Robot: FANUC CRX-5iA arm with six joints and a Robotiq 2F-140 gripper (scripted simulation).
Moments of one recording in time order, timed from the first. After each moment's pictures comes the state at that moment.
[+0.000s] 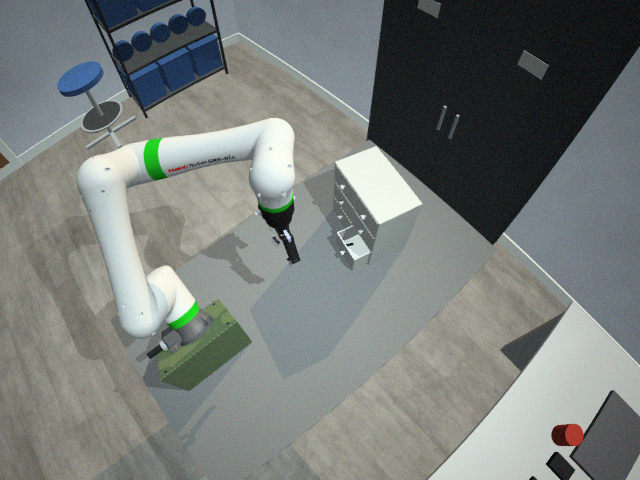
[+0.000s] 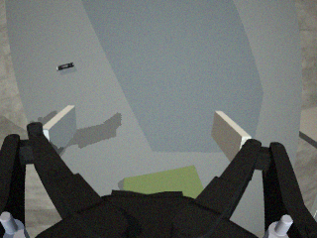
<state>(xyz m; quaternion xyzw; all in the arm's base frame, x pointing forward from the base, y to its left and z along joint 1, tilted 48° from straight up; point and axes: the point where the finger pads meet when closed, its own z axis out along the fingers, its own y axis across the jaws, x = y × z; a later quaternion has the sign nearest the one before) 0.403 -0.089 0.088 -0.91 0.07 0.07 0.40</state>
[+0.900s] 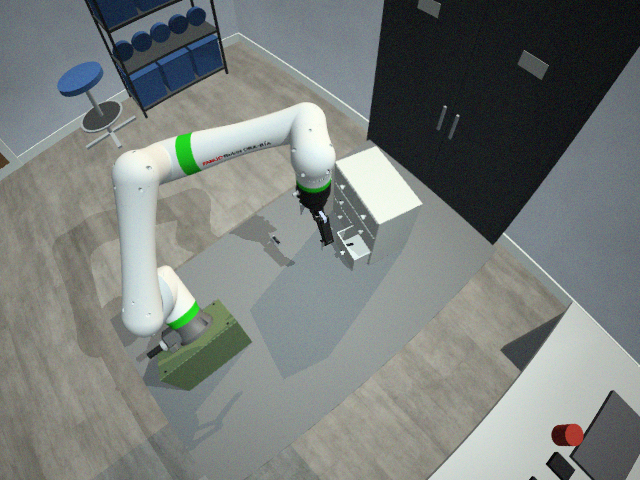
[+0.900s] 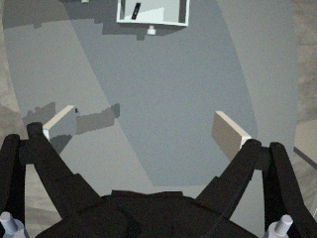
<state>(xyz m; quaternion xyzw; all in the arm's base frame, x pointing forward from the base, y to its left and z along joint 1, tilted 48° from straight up) 0.517 -0.091 0.075 -0.91 0.07 0.07 0.40</state>
